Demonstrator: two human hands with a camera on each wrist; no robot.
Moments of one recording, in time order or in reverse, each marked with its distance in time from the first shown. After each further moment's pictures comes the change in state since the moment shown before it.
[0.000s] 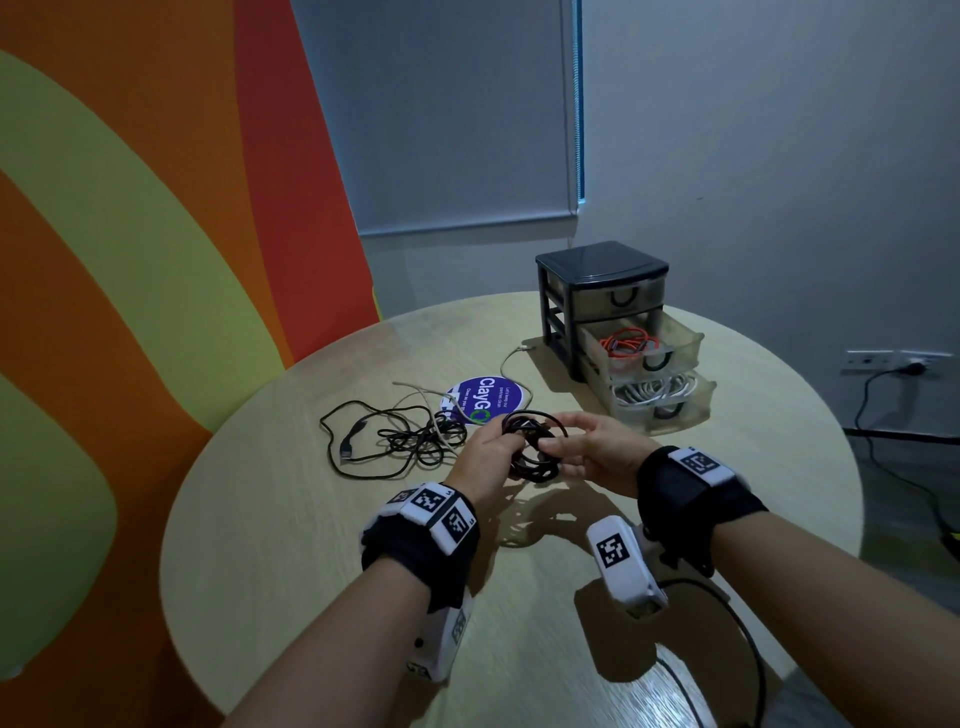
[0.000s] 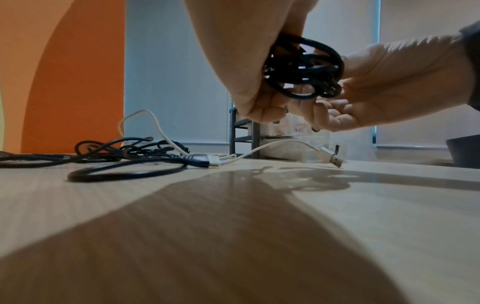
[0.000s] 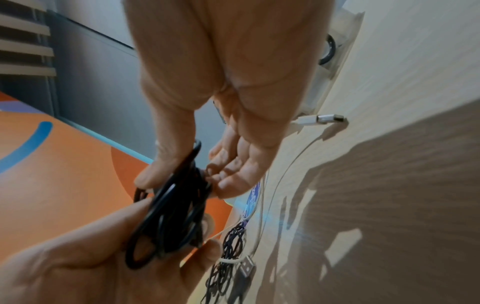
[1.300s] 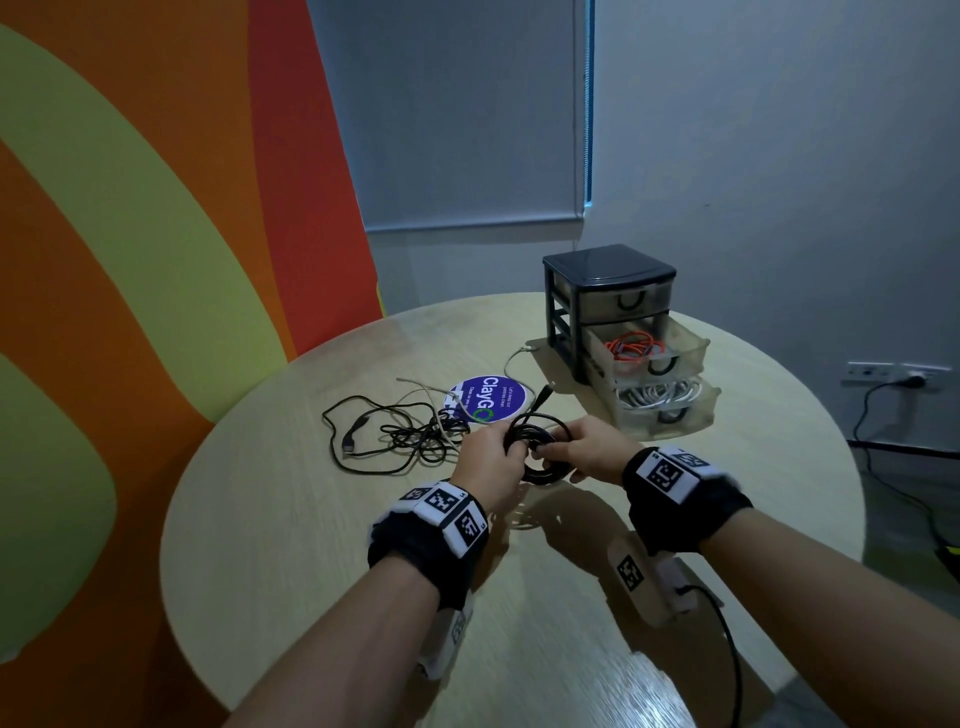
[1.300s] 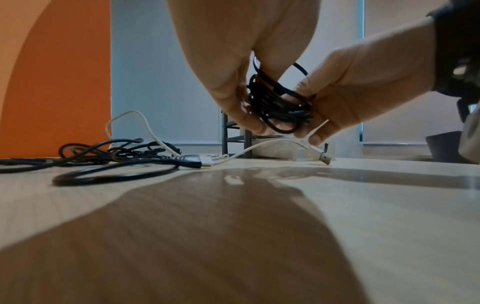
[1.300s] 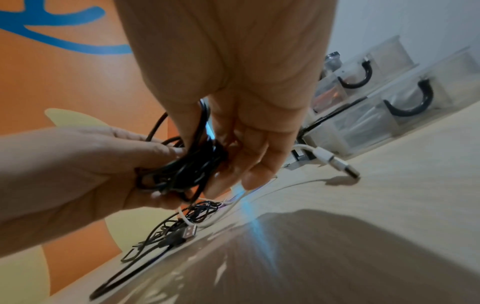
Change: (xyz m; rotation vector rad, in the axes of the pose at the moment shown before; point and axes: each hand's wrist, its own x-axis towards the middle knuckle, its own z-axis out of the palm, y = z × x) left_hand 0.002 -0.004 0.003 0.587 0.171 0.100; right_hand 0.011 -0.001 0.010 -0.907 0.117 -0.037
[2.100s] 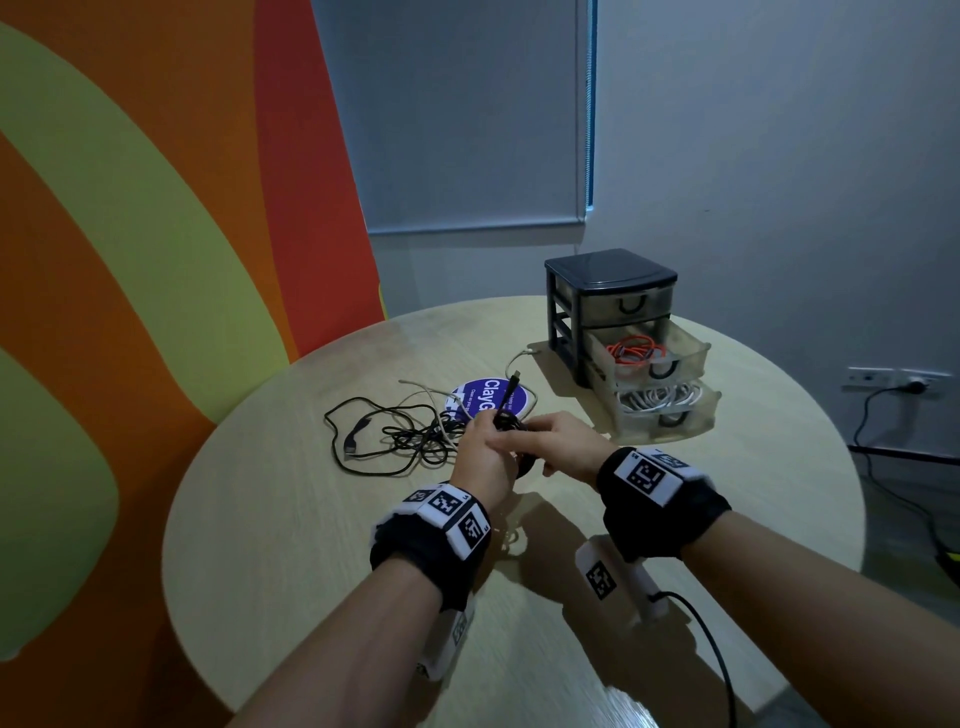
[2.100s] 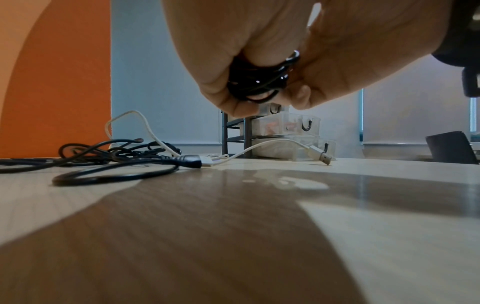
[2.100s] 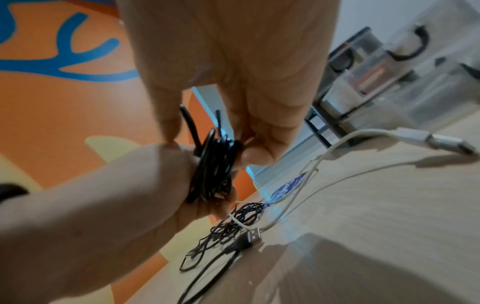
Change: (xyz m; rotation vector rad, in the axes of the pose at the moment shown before) left_hand 0.011 -0.006 0.005 -0.070 0.058 -0.096; right_hand -0.011 -0.027 0.016 0.143 -0.019 -0.125
